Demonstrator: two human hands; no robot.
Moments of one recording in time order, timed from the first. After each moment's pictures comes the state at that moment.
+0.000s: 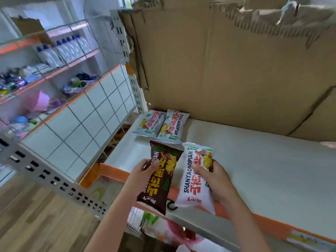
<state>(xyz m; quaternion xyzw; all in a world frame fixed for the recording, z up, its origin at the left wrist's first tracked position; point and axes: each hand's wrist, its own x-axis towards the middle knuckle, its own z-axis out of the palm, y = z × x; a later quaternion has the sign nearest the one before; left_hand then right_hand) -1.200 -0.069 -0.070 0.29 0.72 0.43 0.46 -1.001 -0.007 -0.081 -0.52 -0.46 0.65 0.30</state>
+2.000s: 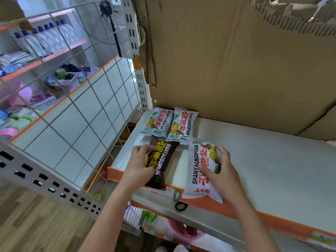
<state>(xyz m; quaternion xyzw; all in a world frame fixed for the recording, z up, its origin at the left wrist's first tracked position) -1.264 -0.051 -0.061 0.50 0.74 0.30 0.32 -1.037 -0.003 -0.086 -0.58 -0.62 0.44 0.30</state>
